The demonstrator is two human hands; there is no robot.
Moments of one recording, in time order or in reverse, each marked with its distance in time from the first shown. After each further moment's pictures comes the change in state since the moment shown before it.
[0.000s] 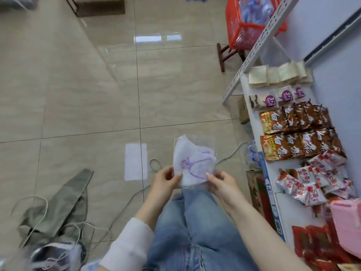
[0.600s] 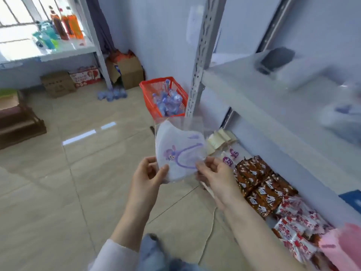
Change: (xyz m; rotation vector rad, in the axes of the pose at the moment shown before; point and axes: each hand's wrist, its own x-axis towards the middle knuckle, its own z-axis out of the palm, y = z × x) left_hand 0.174 0.337 0.084 -0.046 -0.286 0.556; right_hand 0.075 -0.331 -0.016 0.282 0.295 -0.592
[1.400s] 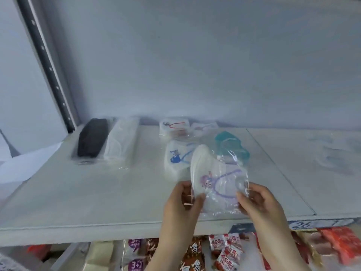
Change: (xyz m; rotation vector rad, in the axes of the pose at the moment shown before) left_hand 0.047 0.083 0.318 0.218 -1.153 0.272; right_hand -0.044 -0.116 -0.204 0.123 1.231 -0.321
